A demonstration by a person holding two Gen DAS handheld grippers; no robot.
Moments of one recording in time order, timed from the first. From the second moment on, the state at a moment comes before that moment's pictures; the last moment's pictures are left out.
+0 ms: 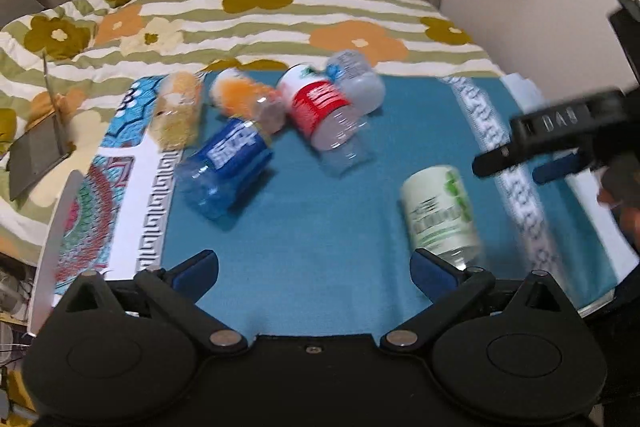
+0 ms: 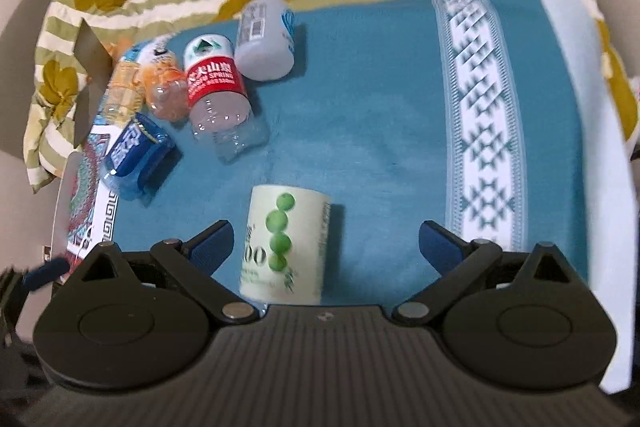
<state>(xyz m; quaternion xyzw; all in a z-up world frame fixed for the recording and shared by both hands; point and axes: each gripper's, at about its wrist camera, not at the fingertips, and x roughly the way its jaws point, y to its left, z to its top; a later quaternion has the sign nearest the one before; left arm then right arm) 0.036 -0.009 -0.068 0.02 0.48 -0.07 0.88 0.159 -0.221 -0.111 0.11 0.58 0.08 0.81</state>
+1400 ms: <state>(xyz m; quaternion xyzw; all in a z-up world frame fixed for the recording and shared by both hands) 0.042 0.047 -0.080 0.01 0.48 -0.08 0.87 0.109 -0.177 -0.096 0.14 0.39 0.04 0.91</state>
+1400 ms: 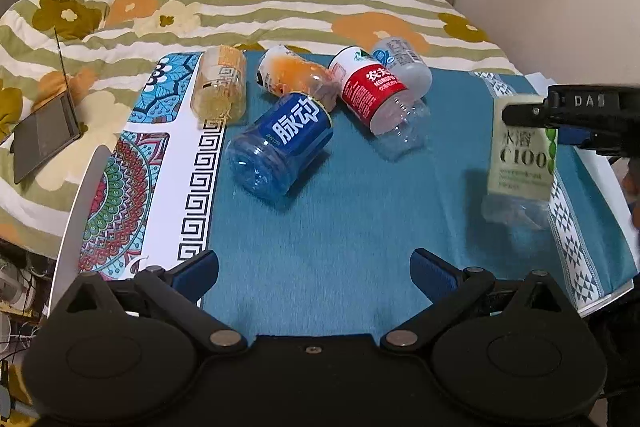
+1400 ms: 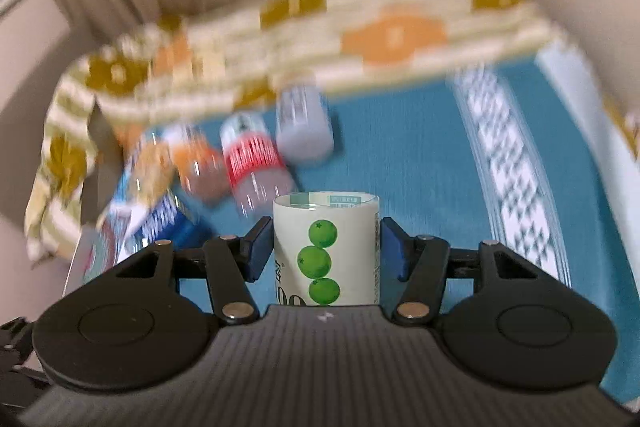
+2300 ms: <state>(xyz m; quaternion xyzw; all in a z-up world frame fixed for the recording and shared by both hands) 0.029 0.038 -0.100 0.05 0.46 -0.10 0.88 0.058 -0.139 -0.151 0.03 0.26 0.02 0.96</state>
